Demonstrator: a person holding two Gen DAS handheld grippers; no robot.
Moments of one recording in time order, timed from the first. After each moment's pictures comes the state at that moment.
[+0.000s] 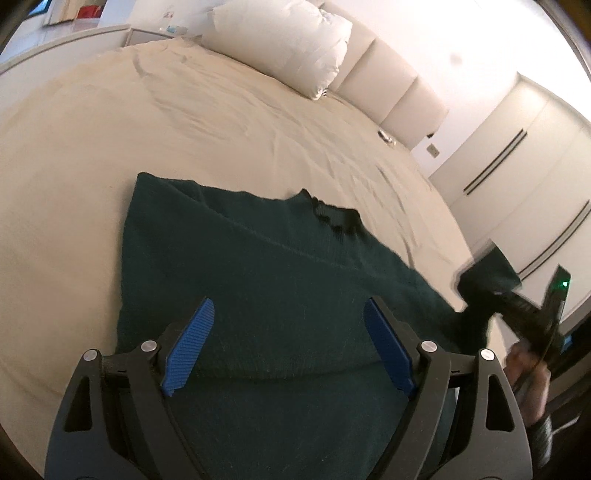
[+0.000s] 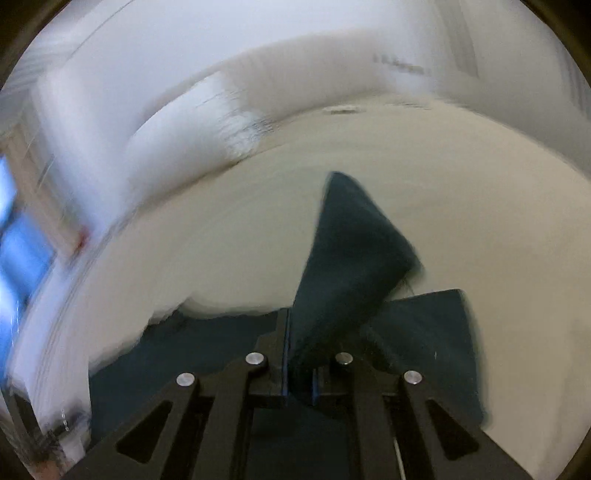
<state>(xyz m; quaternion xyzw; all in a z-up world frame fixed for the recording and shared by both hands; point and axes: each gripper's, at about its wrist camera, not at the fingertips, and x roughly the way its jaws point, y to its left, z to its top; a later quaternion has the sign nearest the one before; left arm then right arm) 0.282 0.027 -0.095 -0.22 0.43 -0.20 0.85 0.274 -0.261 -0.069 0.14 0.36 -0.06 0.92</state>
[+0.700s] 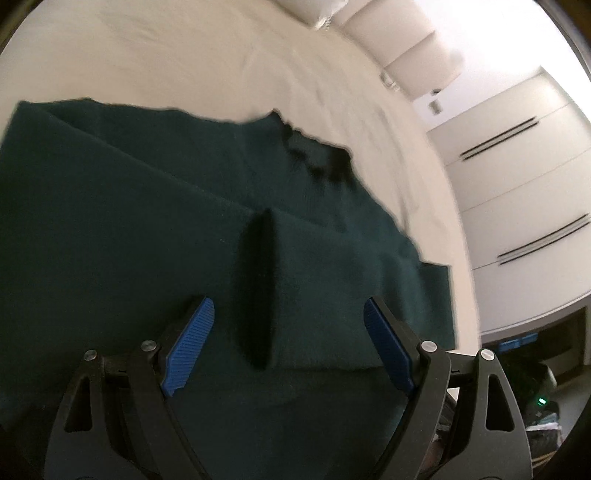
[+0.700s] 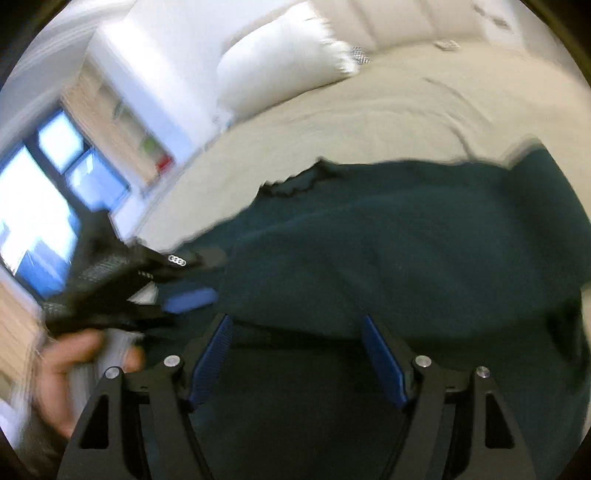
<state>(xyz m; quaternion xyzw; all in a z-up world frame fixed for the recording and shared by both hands) 0.349 -0.053 -0.142 -0.22 0.55 -0.23 0.77 0.236 -0.226 -0.151 0.30 0.39 0.07 0.87</state>
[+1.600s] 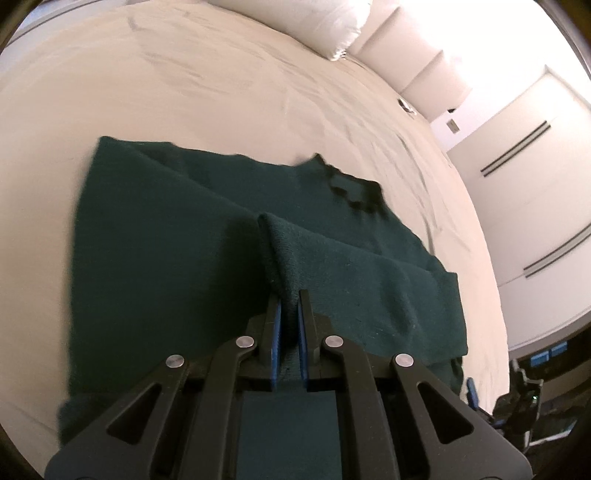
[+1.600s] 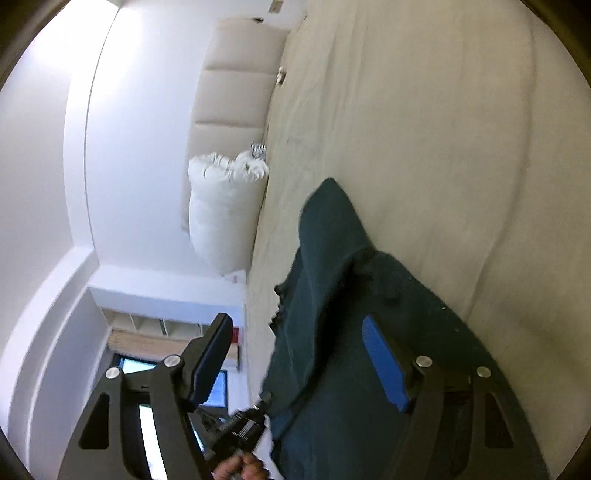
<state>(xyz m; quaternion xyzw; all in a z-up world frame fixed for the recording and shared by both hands) 0.319 0.009 -0.117 -0.21 0.50 -0.18 0.82 0.148 -0.348 -0.178 0.65 0.19 0.00 0.73</state>
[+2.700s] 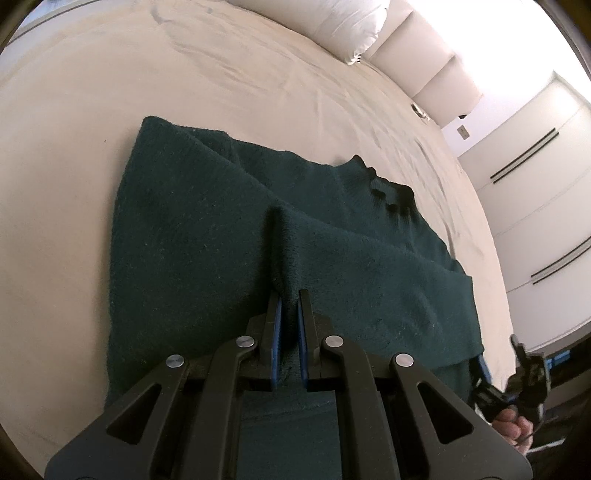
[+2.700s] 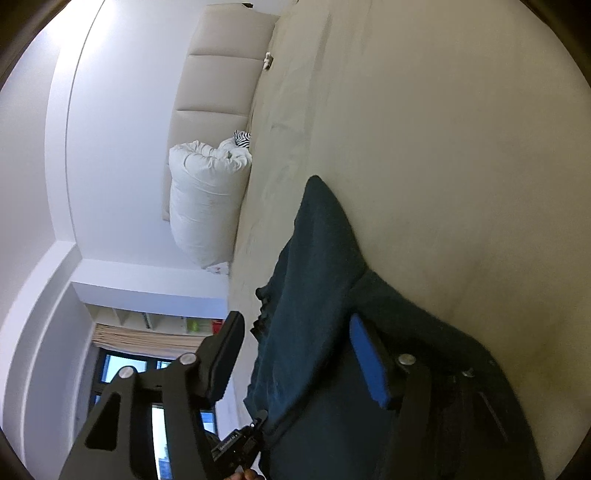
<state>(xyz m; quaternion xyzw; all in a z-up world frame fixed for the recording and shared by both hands) 0.315 0.020 -0.134 -0.21 0.51 -0.17 0.82 0.173 -0.370 -0.176 0.63 0.24 -0.01 0.74</state>
